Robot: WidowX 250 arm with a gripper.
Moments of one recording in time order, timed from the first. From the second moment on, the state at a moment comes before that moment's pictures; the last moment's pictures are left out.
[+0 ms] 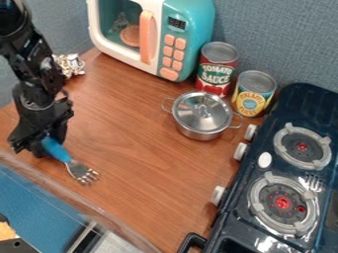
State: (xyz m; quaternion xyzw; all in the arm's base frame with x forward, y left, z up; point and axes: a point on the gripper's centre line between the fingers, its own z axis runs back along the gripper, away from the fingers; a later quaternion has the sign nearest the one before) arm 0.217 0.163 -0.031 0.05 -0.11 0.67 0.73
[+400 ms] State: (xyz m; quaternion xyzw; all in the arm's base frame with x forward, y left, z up) arm 0.215 0.164 -0.022 0.06 -0.11 0.68 0.72
